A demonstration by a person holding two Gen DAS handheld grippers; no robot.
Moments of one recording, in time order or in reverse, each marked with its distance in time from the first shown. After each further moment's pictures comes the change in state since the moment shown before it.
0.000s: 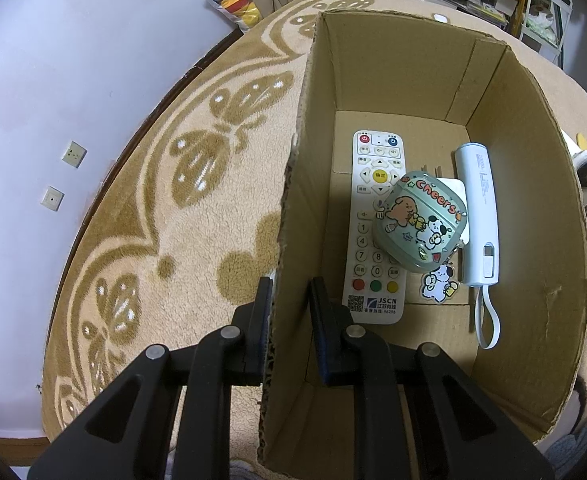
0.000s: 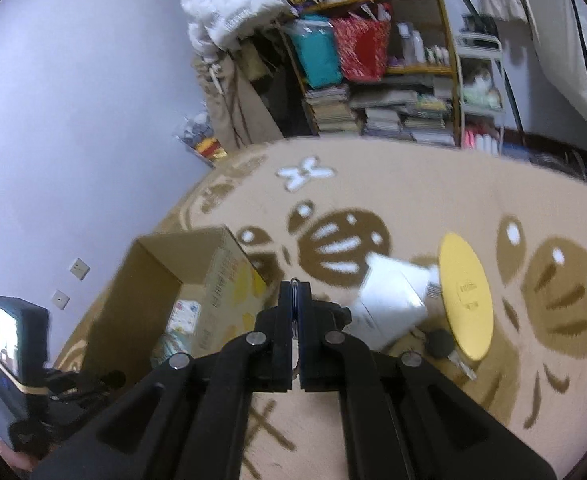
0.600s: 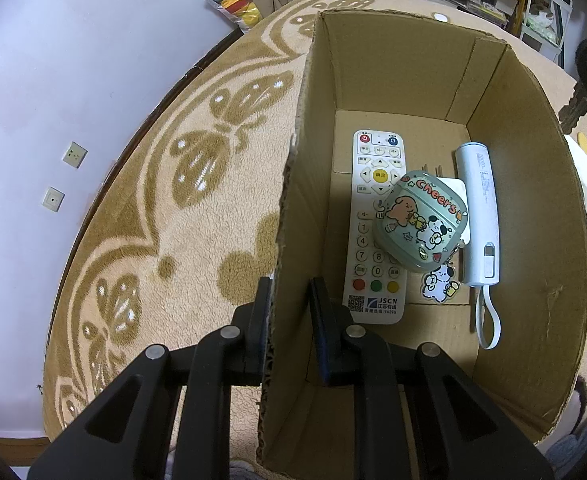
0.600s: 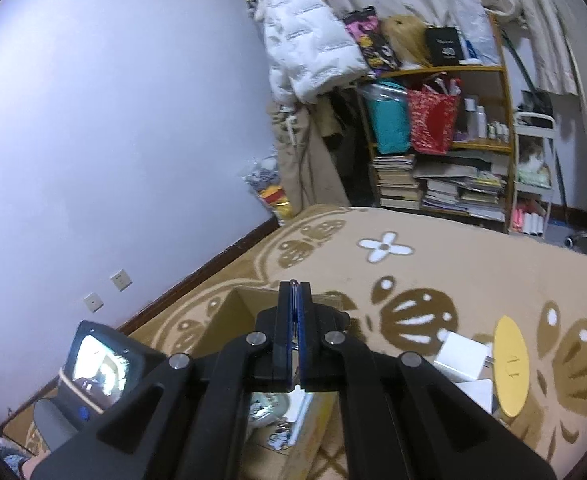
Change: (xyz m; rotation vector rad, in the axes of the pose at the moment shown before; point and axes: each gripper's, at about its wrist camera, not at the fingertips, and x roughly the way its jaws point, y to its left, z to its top) left arm 0.000 0.000 0.000 0.000 0.000 0.001; right arm -0.034 0.076 0.012 -0.158 -0.184 0.155
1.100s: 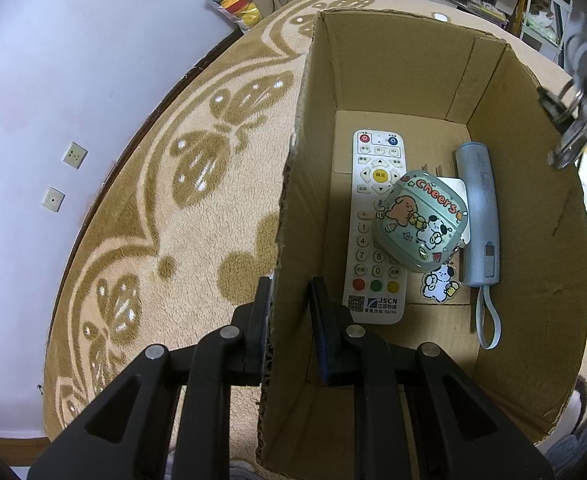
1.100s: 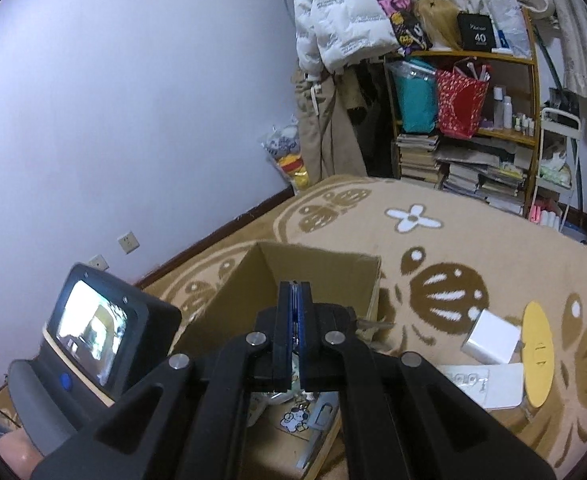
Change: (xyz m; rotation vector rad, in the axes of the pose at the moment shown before) left arm 0.000 0.000 0.000 0.000 -0.001 0.001; right arm 0.027 0.022 -0.031 -0.064 0.101 0.041
